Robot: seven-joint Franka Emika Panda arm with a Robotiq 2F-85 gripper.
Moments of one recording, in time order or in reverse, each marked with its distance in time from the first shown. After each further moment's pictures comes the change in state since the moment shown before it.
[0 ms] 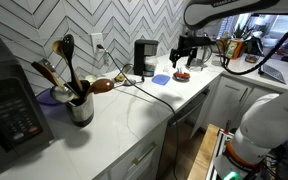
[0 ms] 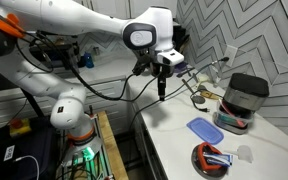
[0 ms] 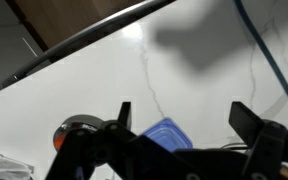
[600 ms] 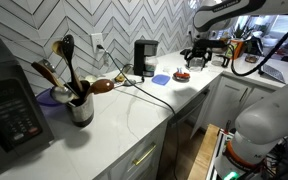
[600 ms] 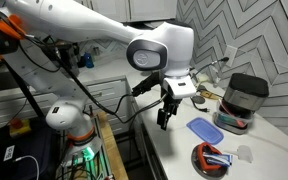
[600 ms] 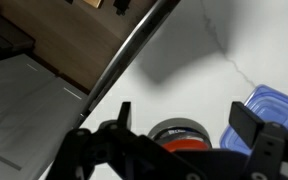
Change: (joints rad) arm -0.176 0.127 -0.128 0.060 -0.012 0.020 0.152
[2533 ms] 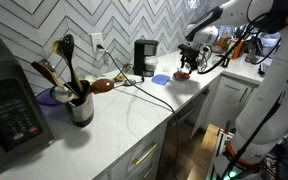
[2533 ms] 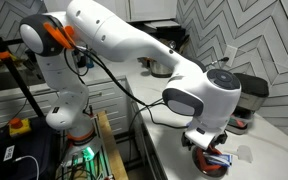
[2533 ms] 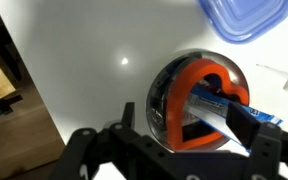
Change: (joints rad) arm 0.005 0.451 -0.158 0.226 0.365 0.248 0.651
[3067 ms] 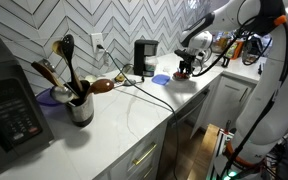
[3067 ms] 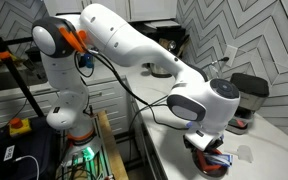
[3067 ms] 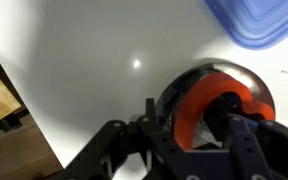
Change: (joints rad) arm 0.023 0.071 0.002 0.003 0.010 0.017 0.083
